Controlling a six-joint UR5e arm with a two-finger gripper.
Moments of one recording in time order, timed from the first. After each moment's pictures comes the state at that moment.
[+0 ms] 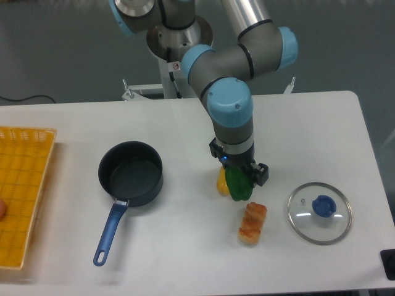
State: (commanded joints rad) arm 2.49 -1.91 -1.61 -1.10 1.68 1.12
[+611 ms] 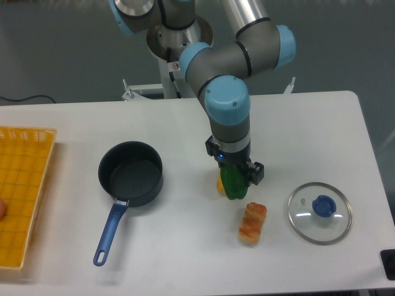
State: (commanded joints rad) arm 2.46 -1.85 -1.66 -1.11 1.65 1.10
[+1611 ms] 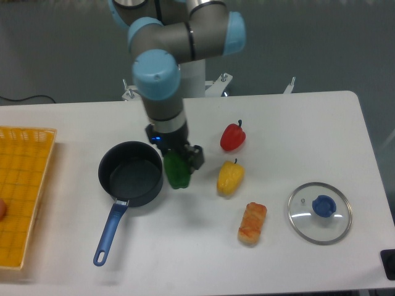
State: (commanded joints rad) arm 2.17 -1.77 -1.72 -1.10 1.64 0.72
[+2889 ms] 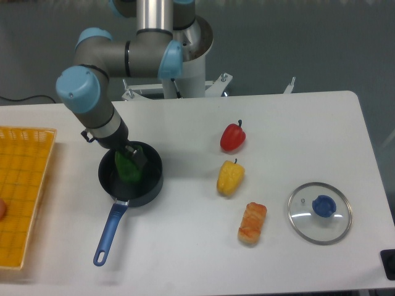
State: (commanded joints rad) arm 2.01 -1.88 -1.81 -1.03 1.75 0.62
